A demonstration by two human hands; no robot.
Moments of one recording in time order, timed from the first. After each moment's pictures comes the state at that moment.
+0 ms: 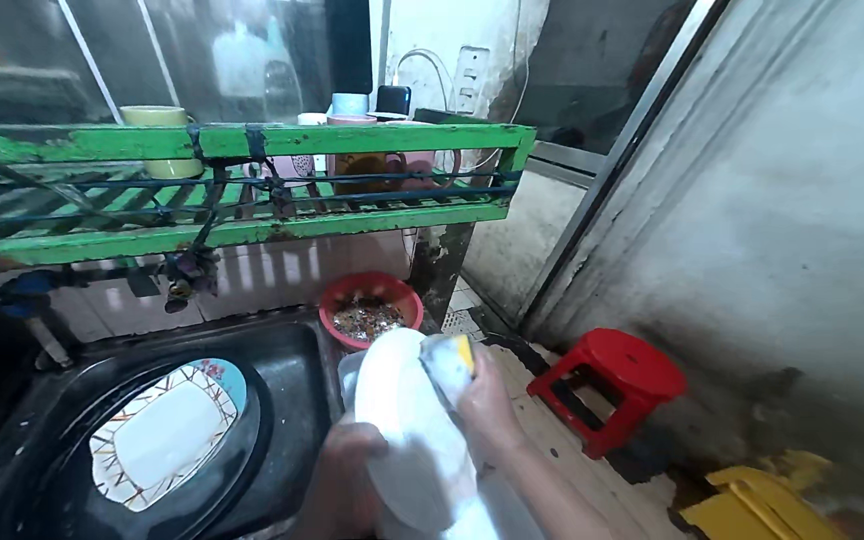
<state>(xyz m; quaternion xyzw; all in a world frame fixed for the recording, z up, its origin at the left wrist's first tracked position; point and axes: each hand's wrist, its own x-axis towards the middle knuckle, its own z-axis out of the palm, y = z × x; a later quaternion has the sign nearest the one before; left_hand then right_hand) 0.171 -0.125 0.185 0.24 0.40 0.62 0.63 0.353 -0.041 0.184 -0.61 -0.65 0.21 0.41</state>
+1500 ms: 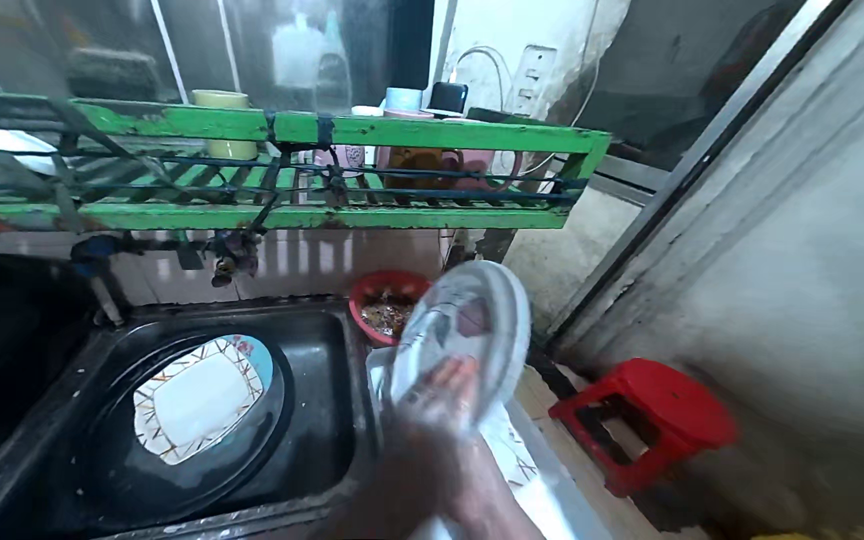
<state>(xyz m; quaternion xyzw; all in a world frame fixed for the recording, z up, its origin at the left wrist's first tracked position) 0.198 -0.099 0.175 0.74 0.44 0.50 0.02 0.280 -0.110 0.228 -0.44 -0.14 0.75 0.47</state>
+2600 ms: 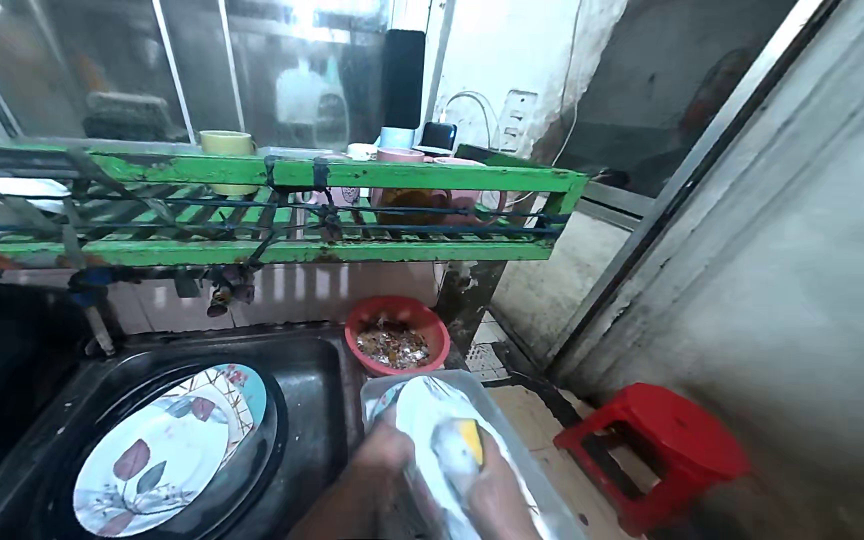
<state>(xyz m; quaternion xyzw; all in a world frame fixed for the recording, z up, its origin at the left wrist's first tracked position) 0.170 -0.066 0.177 0.34 0.56 0.38 0.65 0.345 -0.075 0.148 -0.66 -0.61 0.34 0.27</state>
